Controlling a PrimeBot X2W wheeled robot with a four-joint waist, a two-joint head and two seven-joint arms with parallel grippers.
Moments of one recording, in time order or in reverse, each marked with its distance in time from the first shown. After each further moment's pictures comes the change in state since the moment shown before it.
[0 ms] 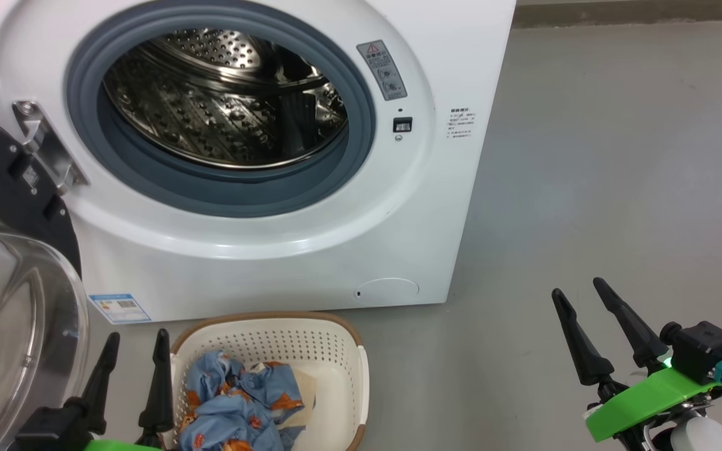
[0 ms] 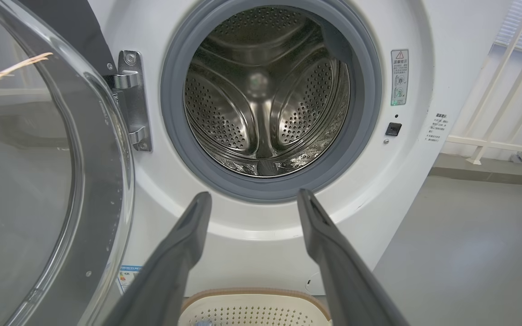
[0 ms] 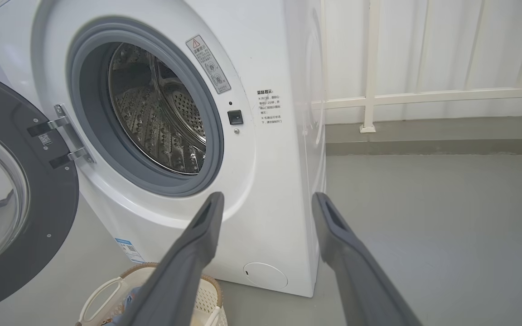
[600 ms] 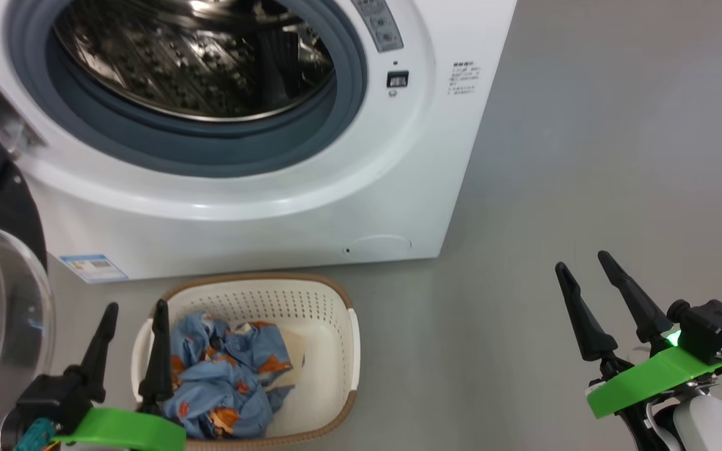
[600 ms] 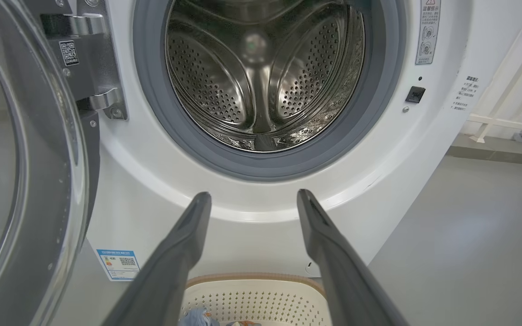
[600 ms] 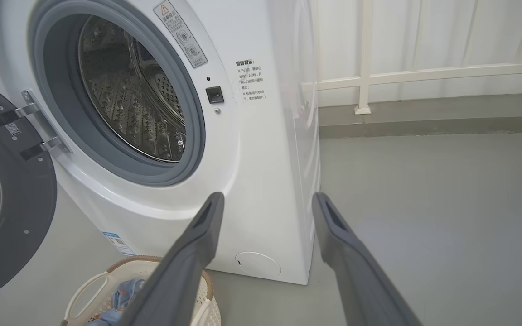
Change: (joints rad) left arm -0.087 0.001 -0.003 0.049 0.011 0.000 0.000; right arm -0.044 0.002 -0.014 -0.023 0.000 0.000 0.000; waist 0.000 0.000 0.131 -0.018
